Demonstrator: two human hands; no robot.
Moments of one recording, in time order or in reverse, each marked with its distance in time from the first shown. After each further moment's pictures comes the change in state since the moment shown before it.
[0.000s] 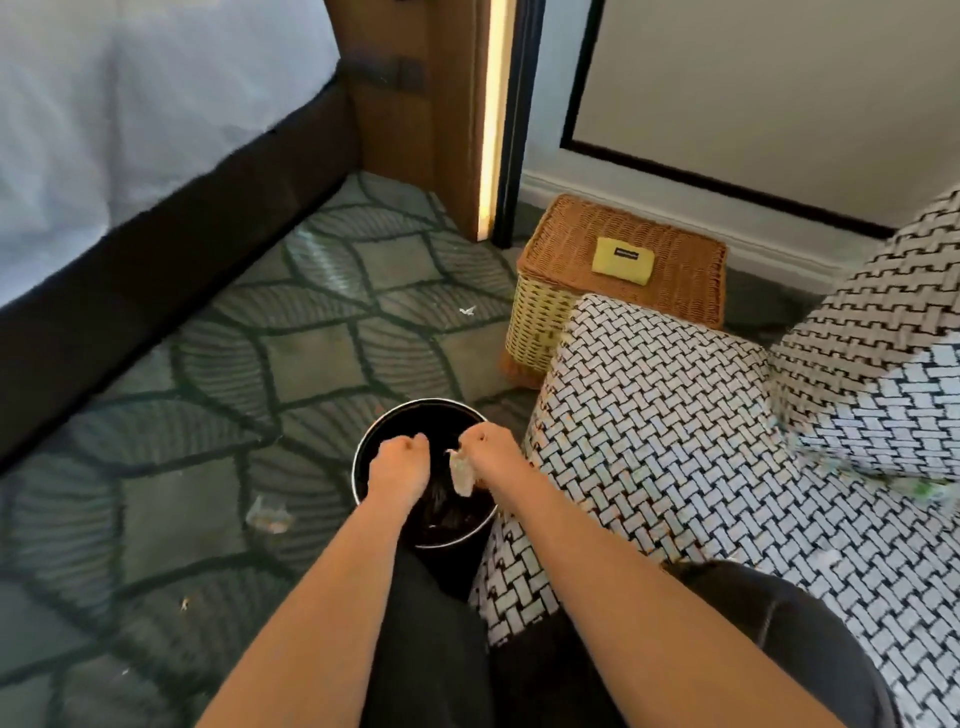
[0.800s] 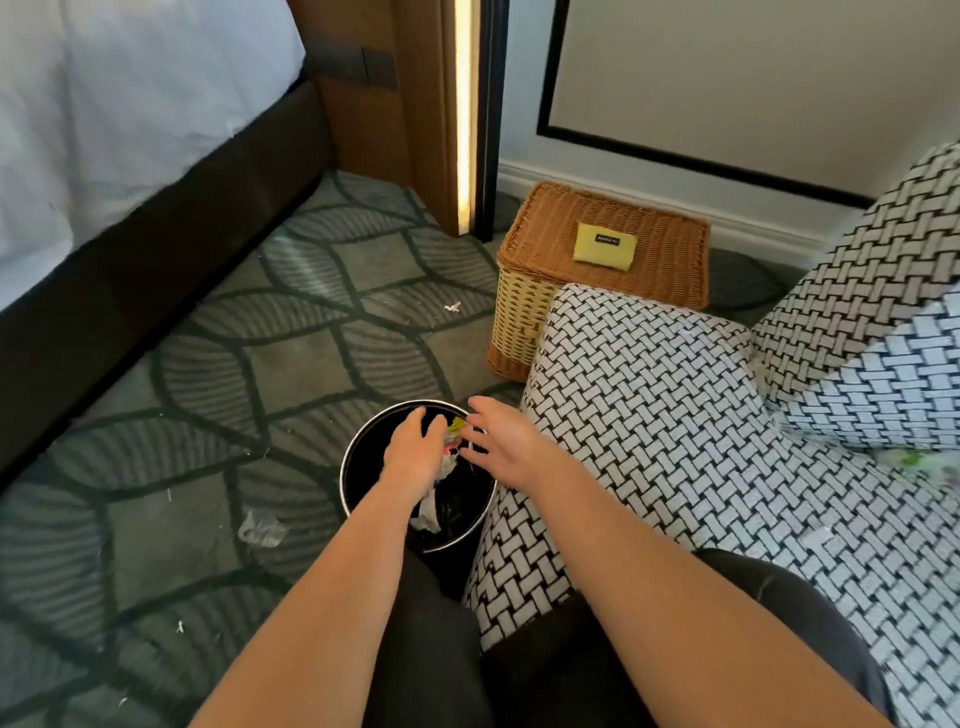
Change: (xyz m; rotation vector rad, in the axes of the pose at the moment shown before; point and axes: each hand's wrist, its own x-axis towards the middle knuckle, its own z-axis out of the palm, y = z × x) left_hand -0.004 0.025 0.012 0.039 -0.134 0.172; right_hand 0.013 -0.004 -0.026 0.657 -0.173 0.204
